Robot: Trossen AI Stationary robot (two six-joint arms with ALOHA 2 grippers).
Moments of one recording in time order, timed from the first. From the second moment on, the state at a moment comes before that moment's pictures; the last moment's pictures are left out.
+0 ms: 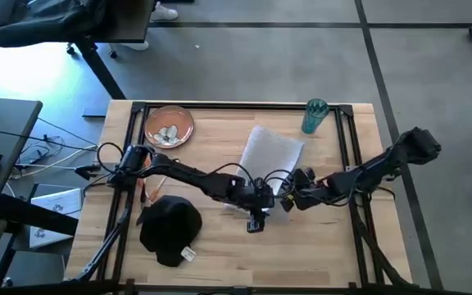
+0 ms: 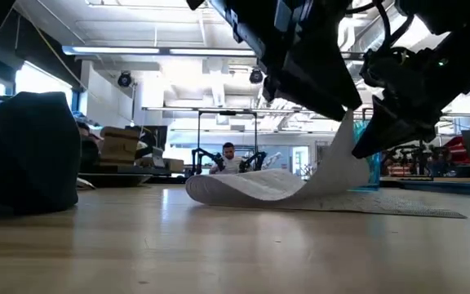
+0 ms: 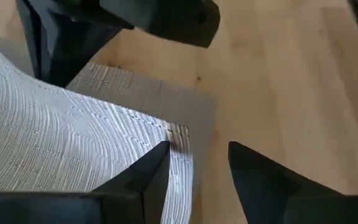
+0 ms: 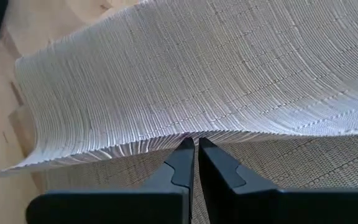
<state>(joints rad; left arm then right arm) -0.21 2.11 1.65 -0.36 -0.14 -0.18 0.37 1.36 0.54 -0.15 0.59 0.94</state>
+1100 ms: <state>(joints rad) -0.17 1.69 1.65 -0.95 -0.61 -0.30 0.35 1.43 0.54 0.02 0.52 0.78</state>
